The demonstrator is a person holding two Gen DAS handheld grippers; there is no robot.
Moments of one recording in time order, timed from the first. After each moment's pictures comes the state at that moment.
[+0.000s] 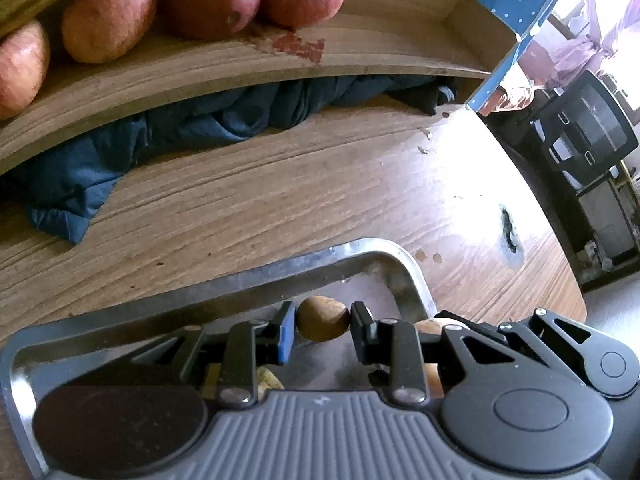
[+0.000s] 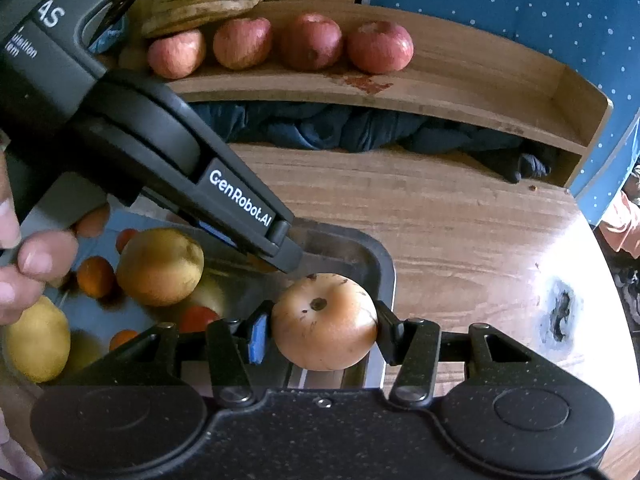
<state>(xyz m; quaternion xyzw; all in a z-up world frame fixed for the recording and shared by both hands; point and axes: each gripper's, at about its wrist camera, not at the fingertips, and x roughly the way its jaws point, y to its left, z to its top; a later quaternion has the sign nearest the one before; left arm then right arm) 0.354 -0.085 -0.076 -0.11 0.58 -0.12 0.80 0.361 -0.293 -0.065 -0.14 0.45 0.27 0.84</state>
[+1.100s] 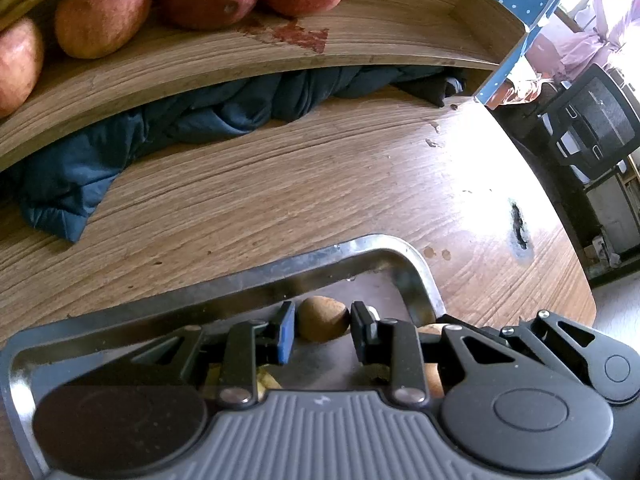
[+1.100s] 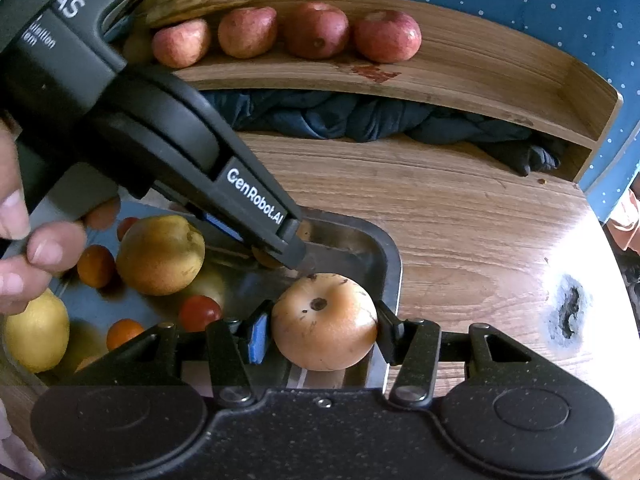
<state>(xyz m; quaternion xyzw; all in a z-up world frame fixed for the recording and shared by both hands) 0.358 -0.089 -0.082 -0.10 0.58 -0.11 0.80 0.364 -0.291 -0.070 -0.15 0.46 0.27 0.83</state>
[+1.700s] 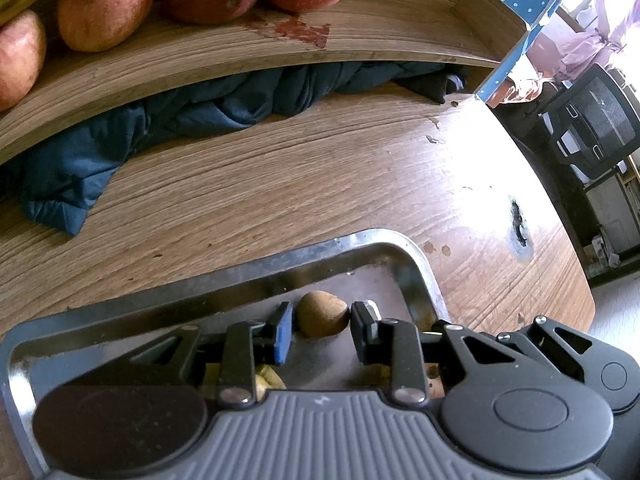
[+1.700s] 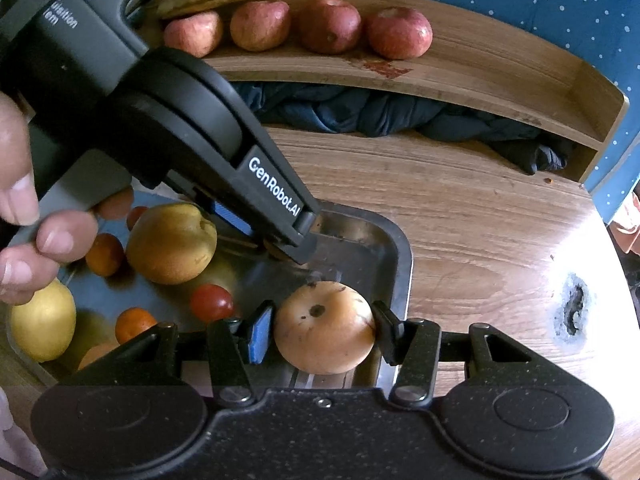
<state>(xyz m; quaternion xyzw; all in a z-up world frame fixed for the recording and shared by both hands) 0.357 -0.089 -0.082 -0.10 0.59 -0.11 0.79 0.357 -0.288 -0.068 -0.15 0.46 0.28 0.83</state>
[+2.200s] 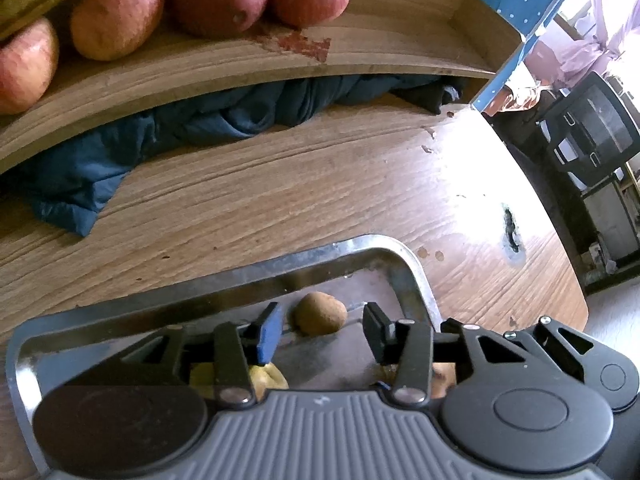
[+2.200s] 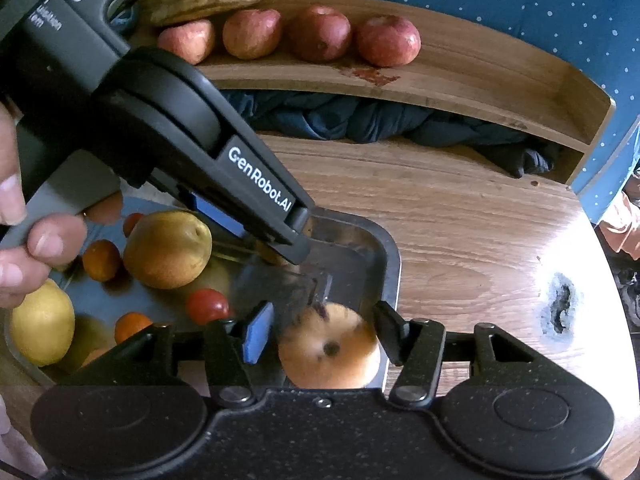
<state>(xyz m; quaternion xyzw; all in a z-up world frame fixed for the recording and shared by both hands) 0.351 -0.083 -0.070 -0.11 0.58 -0.11 0.80 0.355 -0.290 -0.061 -0.15 0.46 0.27 0.83</state>
